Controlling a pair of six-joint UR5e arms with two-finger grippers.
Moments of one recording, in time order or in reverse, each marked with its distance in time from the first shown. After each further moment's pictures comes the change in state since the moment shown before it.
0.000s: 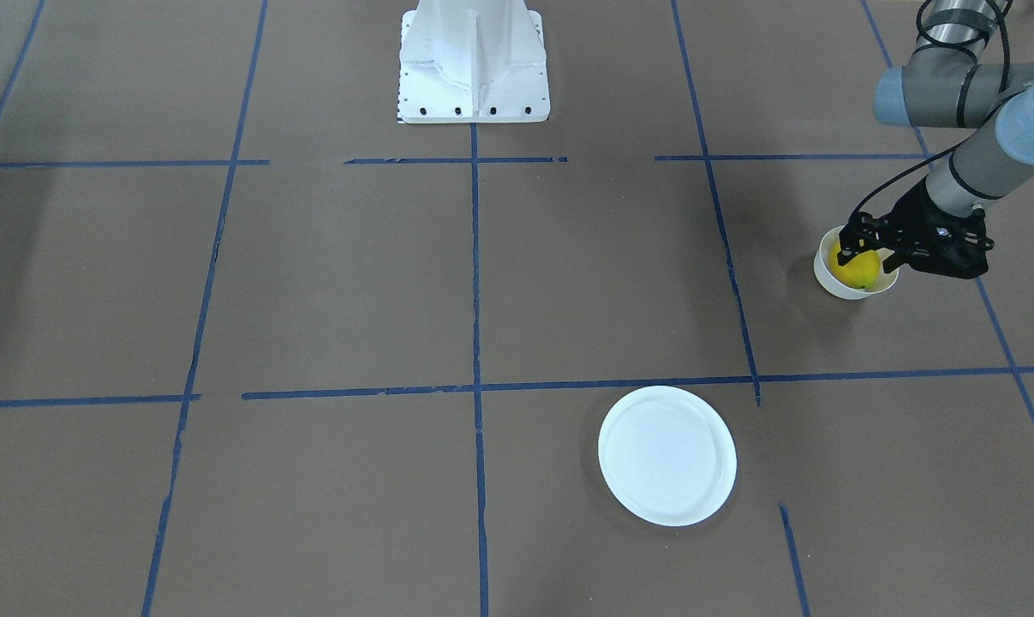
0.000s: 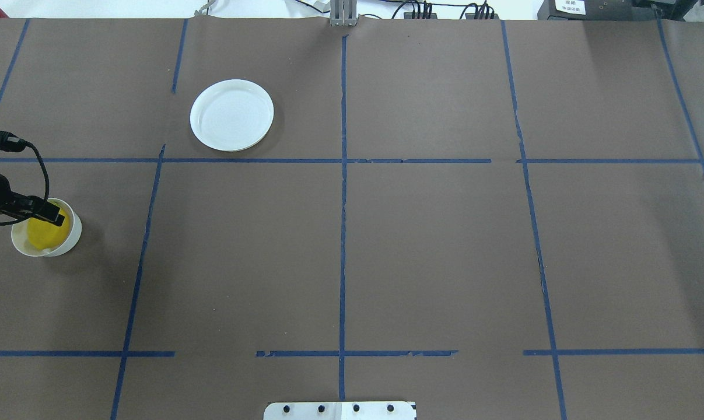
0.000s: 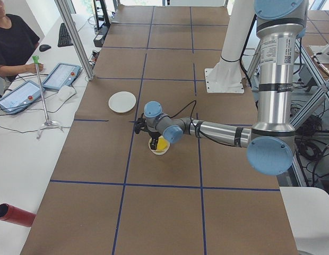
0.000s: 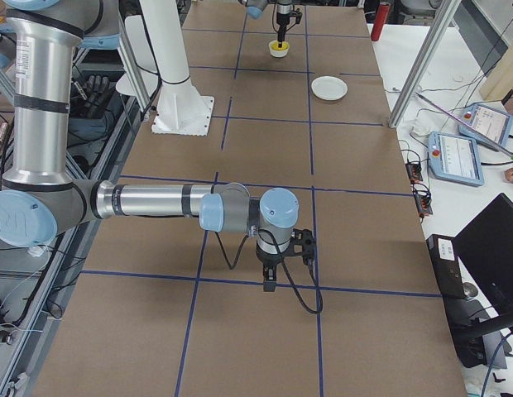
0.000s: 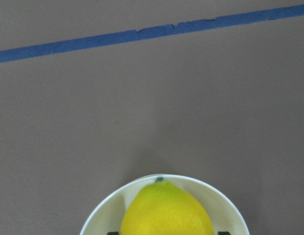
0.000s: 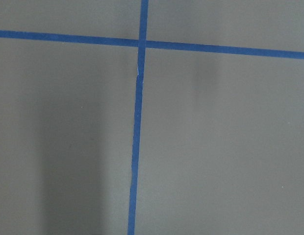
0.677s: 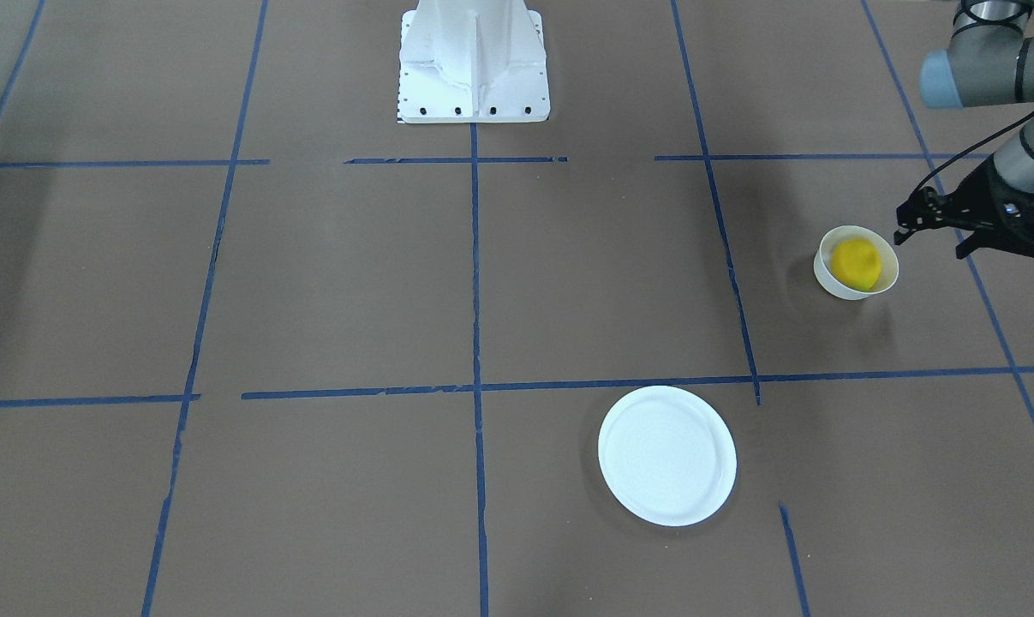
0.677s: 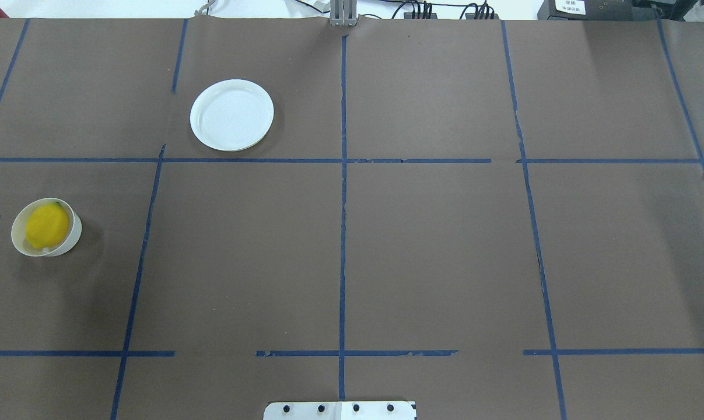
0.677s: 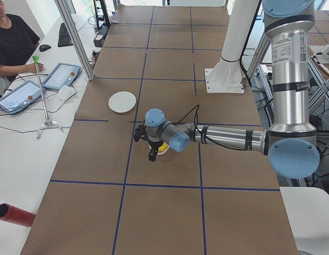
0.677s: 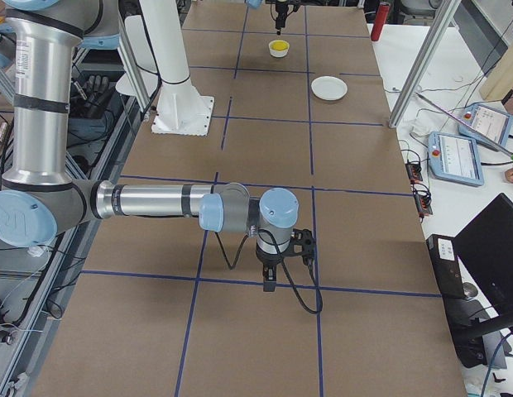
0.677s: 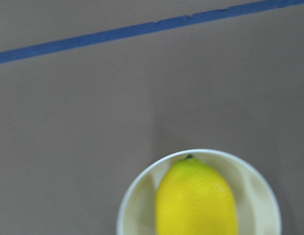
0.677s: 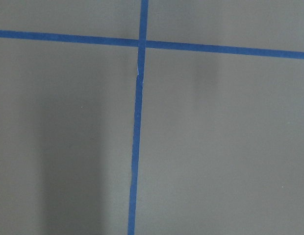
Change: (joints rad) left arm -0.185 0.105 -0.028 0.074 -0.012 0.341; right arm 0.000 0.000 0.000 0.000 0.000 0.000
